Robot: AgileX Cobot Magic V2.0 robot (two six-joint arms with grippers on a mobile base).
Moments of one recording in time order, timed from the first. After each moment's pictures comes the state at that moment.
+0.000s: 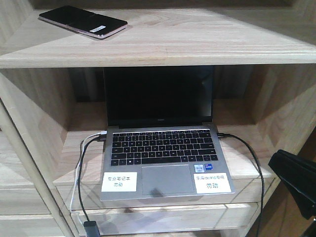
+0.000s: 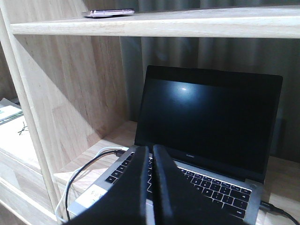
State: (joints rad) left arm 0.01 -0.02 0.03 -0.03 0.07 0.04; right arm 0.45 0.42 -0.33 1.13 0.15 -1.06
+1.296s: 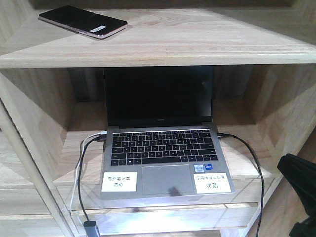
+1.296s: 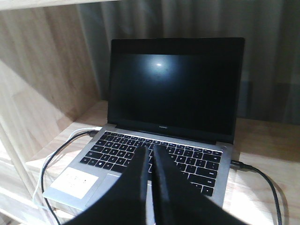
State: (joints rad) left arm 0.01 -0.02 0.03 -0.03 0.07 0.04; right arm 0.45 0.42 -0.33 0.08 0.17 0.05
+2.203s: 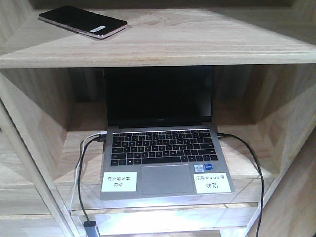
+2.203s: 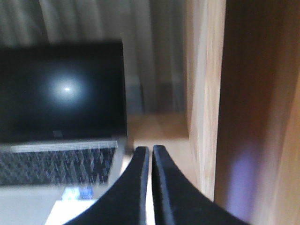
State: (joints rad) left arm 0.01 -0.02 0.03 -0.03 0.07 0.04; right arm 0.07 0.12 -0.09 0.02 0.18 0.05
